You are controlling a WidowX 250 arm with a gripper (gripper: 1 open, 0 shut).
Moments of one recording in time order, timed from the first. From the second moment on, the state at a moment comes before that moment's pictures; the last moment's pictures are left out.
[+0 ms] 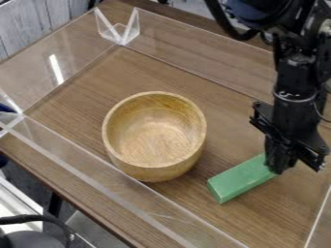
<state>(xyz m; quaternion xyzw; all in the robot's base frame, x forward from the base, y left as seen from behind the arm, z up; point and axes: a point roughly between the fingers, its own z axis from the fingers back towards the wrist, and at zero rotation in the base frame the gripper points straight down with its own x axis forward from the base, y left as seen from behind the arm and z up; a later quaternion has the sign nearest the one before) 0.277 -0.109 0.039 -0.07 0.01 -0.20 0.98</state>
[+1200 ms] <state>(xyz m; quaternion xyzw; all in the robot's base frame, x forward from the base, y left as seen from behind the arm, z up) 0.283 -0.081 0.035 -0.03 -0.04 -0.14 0.99</state>
